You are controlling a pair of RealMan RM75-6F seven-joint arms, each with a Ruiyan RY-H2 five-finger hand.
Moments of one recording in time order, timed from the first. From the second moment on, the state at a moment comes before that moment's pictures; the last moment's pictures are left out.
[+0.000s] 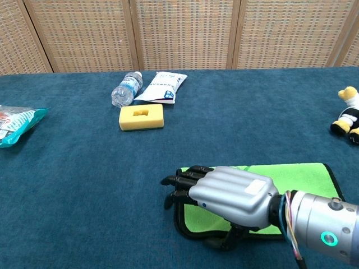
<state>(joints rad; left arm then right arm) -0.11 -0.99 -0.08 -1.75 1.34 1.40 0.02 0.69 -1.71 -0.02 -1.51 -1.49 0.88 -0.38</state>
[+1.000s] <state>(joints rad) -0.10 -0.98 -0.06 -1.77 1.40 1.43 0.01 0.60 -1.31 -0.06 -1.56 -1.63 1.15 -0.22</state>
